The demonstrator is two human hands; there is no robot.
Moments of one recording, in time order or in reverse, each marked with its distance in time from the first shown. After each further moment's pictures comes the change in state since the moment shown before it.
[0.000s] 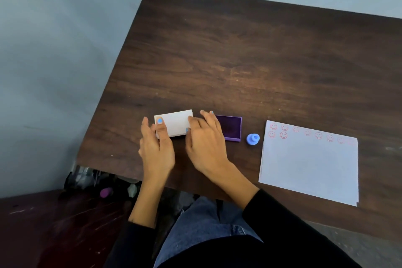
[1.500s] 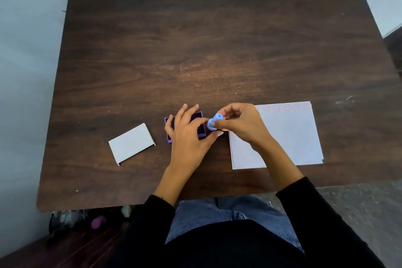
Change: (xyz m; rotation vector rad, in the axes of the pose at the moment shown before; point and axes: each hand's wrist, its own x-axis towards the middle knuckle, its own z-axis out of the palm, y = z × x) left_hand -0.020 0.030 0.102 0.348 -0.391 0.733; right_hand -0.034 0.123 -0.082 0.817 0.098 0.546
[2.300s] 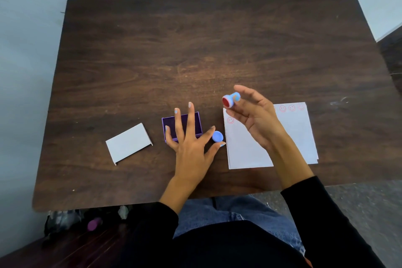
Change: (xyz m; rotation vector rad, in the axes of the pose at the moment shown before) left_hand -0.029 -0.007 0.025 0.262 0.007 0.119; right_hand 0.000 0.001 -0.028 0.732 0.017 0.053
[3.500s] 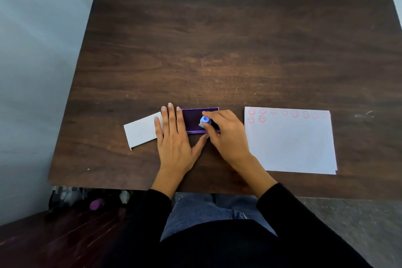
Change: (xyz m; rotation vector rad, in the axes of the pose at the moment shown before) left_hand -0.007 -0.060 -0.011 0.250 -0.029 -0.237; right_hand -0.007 0.082 0.063 -1.236 -0.061 -0.684
